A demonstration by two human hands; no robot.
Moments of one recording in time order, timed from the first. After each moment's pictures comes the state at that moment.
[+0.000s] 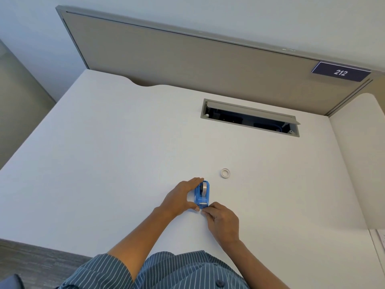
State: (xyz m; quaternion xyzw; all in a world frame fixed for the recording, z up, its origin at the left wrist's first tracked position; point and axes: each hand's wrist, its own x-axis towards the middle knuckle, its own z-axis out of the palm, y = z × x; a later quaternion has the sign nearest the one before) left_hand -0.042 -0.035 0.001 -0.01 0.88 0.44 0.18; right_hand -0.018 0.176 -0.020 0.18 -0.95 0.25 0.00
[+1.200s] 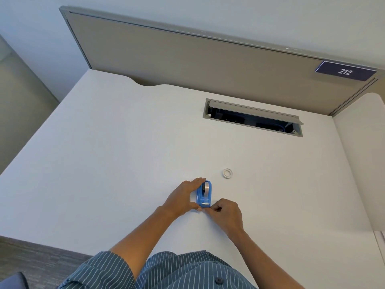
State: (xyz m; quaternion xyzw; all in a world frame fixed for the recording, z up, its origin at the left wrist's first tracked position) left_hand -0.045 -0.033 -0.007 -0.01 0.89 0.42 0.18; right_hand -0.047 0.177 -0.010 -0.05 -0.92 0.33 -0.21
